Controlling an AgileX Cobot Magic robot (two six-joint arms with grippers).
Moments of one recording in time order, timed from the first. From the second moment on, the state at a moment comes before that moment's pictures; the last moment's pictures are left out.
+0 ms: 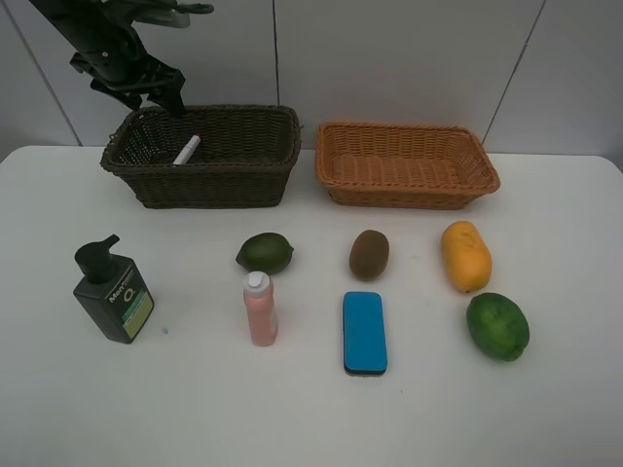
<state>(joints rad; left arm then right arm) -0.08 2.17 -1.86 -0.14 0.78 0.35 -0.03 0.00 -0.51 0.00 1.07 -0.03</state>
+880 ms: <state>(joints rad) -0.08 1.91 -1.82 -0.15 1.20 0.06 -0.03 0.00 -0.51 0.00 1.07 -0.03</state>
